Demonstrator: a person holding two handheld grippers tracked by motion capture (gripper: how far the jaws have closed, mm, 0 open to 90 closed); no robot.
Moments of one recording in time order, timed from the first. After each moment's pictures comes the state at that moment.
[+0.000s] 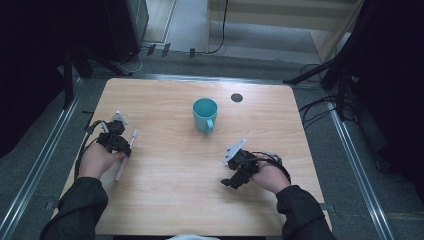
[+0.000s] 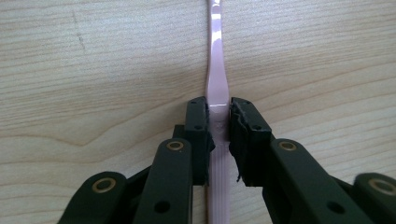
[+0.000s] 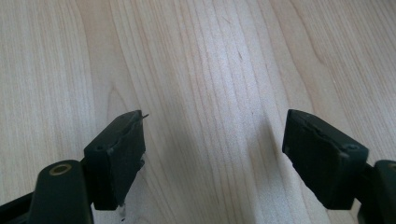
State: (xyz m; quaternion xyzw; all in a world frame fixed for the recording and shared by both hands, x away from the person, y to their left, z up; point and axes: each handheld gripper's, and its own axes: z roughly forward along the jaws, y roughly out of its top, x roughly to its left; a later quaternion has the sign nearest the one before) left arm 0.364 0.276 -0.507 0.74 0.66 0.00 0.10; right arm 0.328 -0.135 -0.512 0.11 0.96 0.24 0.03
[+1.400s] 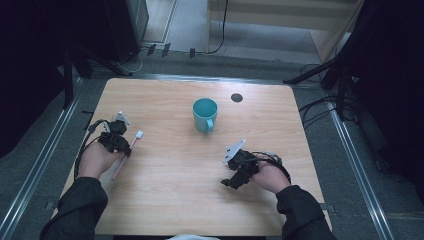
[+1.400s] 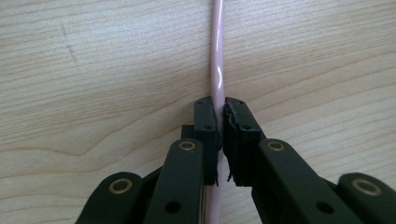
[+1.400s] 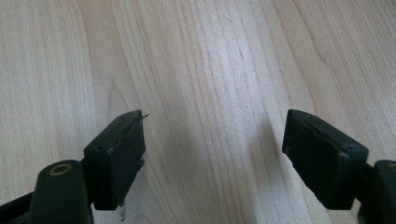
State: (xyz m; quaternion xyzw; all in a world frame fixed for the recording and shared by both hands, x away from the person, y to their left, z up) left arm 0.365 0.273 -0.506 0.76 0.64 0.00 0.10; right arm 0.328 -0.135 -0.513 0.11 0.96 0.24 0.03
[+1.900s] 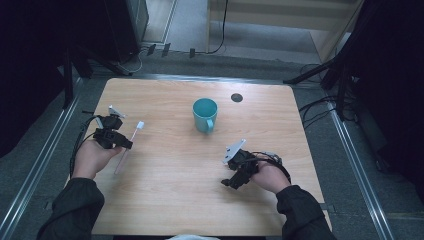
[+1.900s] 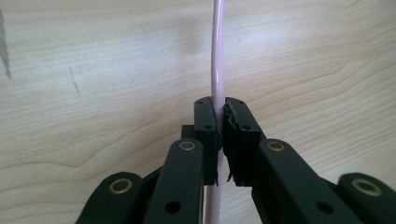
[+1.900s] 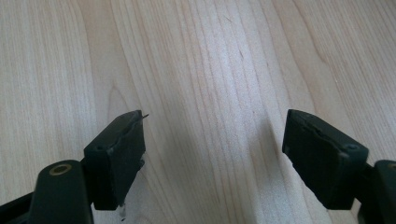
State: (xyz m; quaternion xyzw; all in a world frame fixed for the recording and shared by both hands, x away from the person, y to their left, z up) left arm 0.354 0.278 -0.472 0.76 0.62 0.02 0.19; right arm 0.328 -0.136 -0.513 0.11 0.96 0.24 0.03
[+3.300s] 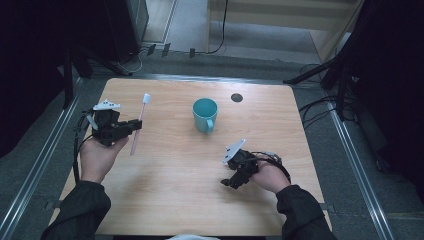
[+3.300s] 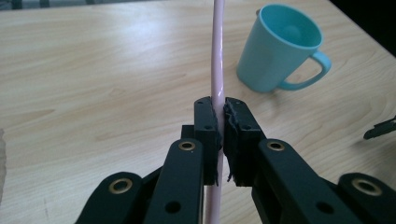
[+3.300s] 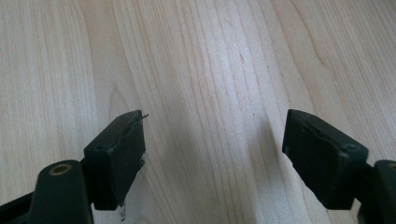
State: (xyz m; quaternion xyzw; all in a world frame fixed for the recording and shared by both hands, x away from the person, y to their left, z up) left arm 0.318 0.251 -0.419 0.72 0.53 0.16 0.42; right arm 0.328 -0.135 -0.512 0.11 0.96 0.24 0.03
